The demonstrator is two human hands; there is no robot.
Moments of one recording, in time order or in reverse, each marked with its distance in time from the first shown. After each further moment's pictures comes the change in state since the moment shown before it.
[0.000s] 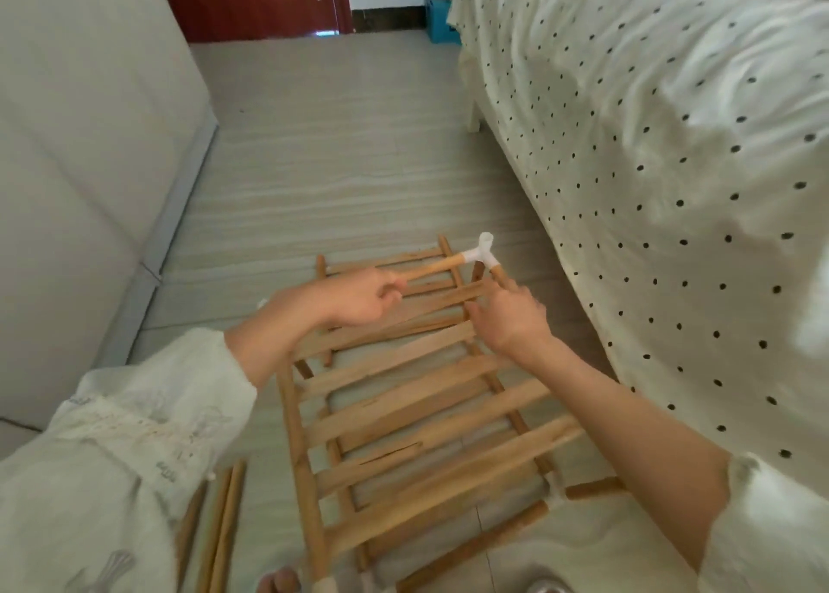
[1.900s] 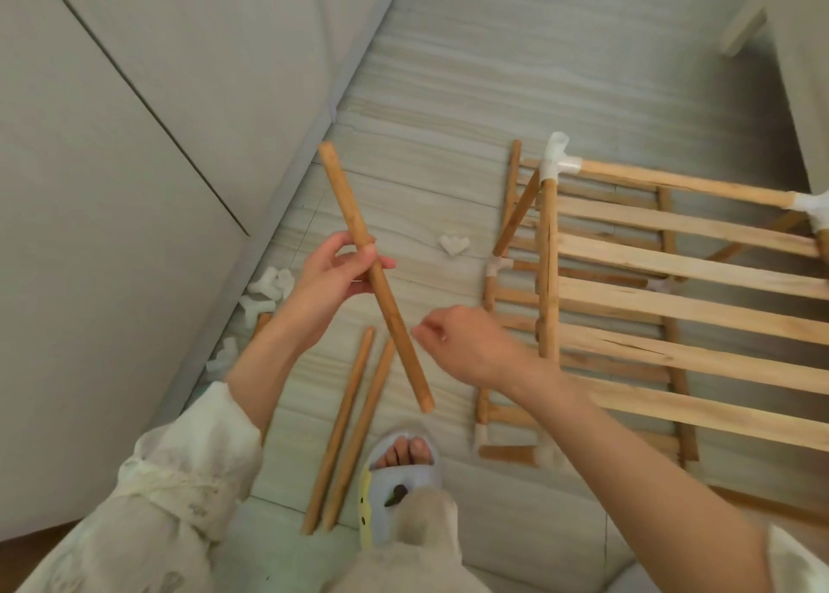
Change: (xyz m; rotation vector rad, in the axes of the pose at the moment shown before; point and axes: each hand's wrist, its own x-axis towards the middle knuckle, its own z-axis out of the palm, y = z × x) left_hand -0.173 -0.236 0.133 -1.494 0.729 -0.360; right_hand -0.090 -0.232 0.159 -0.007 -0.520 -0.567
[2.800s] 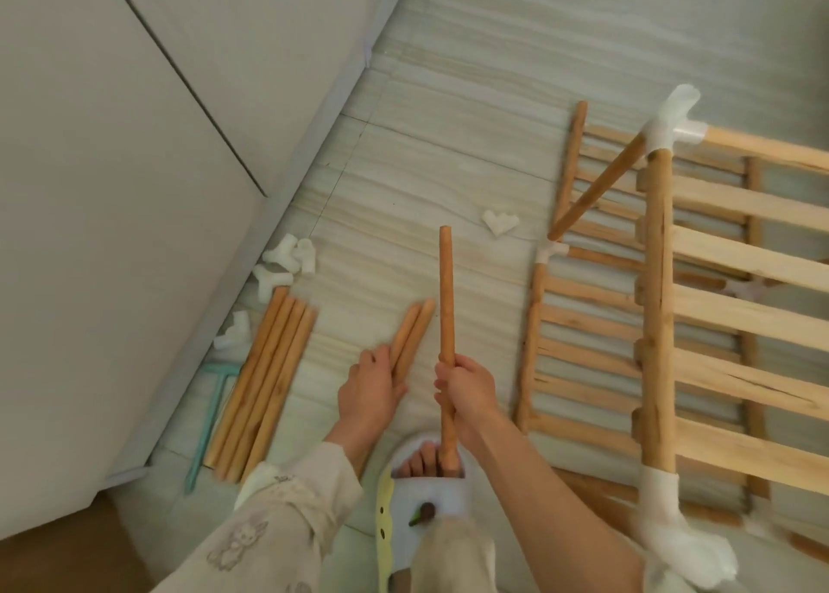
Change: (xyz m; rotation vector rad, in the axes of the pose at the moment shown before) left_hand -0.008 -0.200 -0.016 1.211 0.013 -0.316; right_hand 0.064 0.025 0.137 1.222 0.166 0.714
